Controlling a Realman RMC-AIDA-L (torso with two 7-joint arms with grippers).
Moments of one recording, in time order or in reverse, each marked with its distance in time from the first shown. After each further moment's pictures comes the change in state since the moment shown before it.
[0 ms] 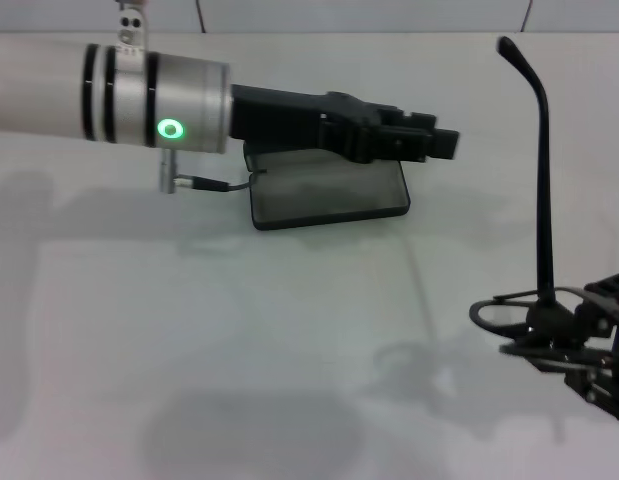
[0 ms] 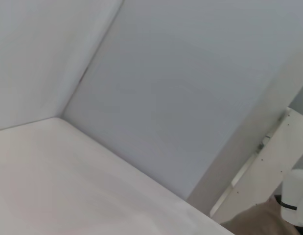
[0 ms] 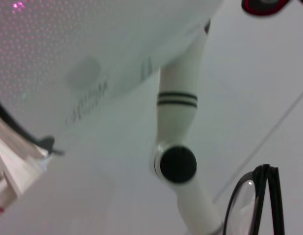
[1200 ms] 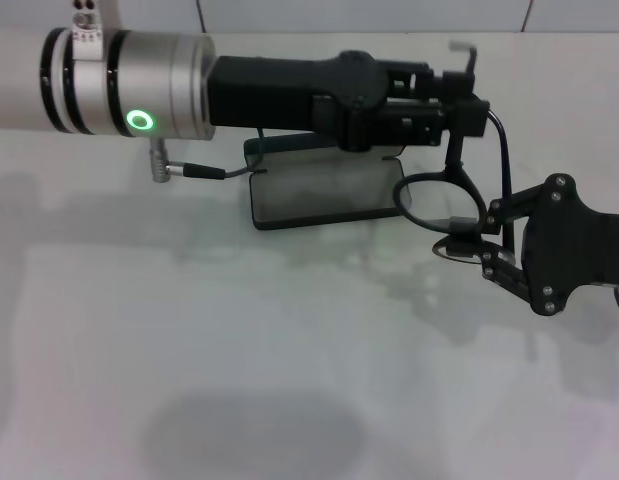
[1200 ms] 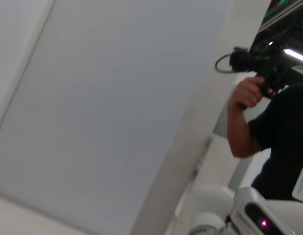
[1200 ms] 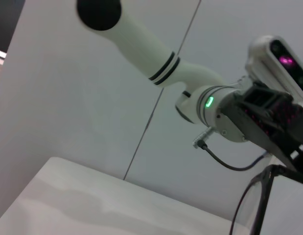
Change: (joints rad) left arm 0.036 0.027 0.093 0.026 -0.244 0.163 0.128; right arm 0.114 0.004 0.030 -0.005 -0.182 0.415 0.391
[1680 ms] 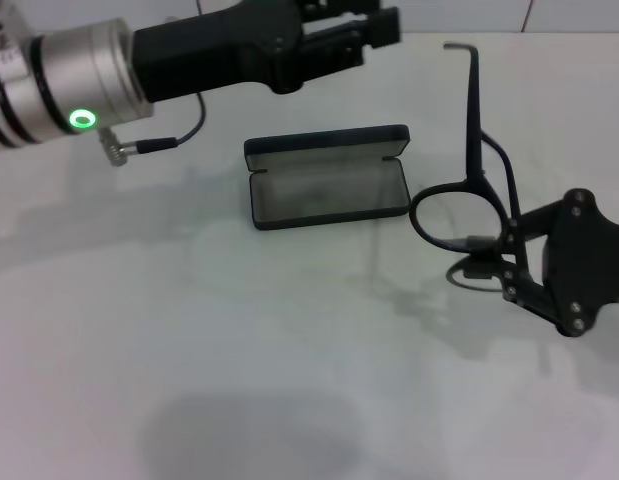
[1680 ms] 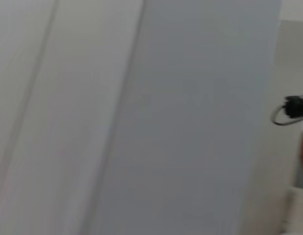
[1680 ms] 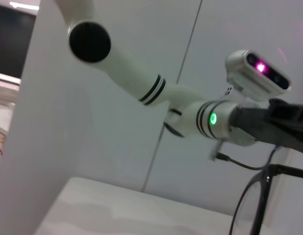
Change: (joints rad) left arm 0.132 0.019 -0.001 0.010 -0.208 -0.089 0.234; right arm -0.010 -0.003 0.065 -0.040 -0.068 -0.108 0.159
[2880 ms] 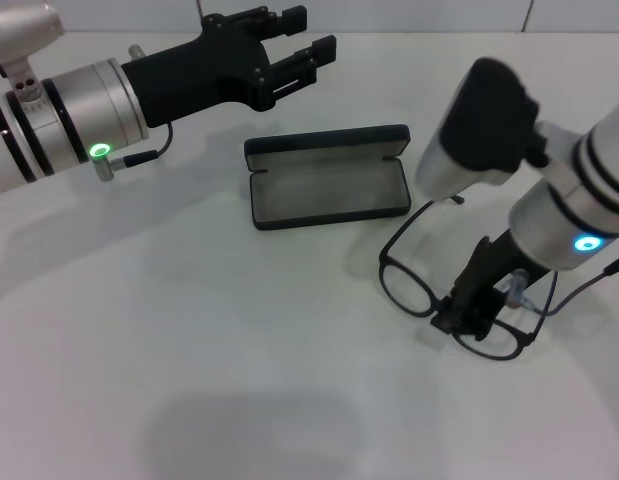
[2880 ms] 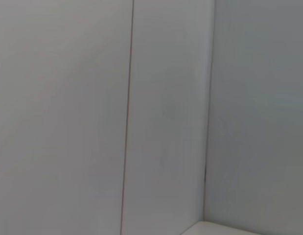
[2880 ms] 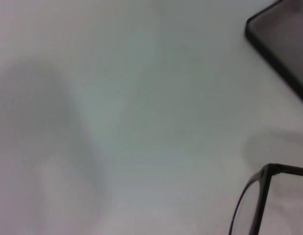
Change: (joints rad) left arm 0.088 -0.028 0.062 -0.009 -0.042 -0.347 0.291; right arm 0.343 -0.002 -0.684 -0.478 -0.781 0.262 1.720
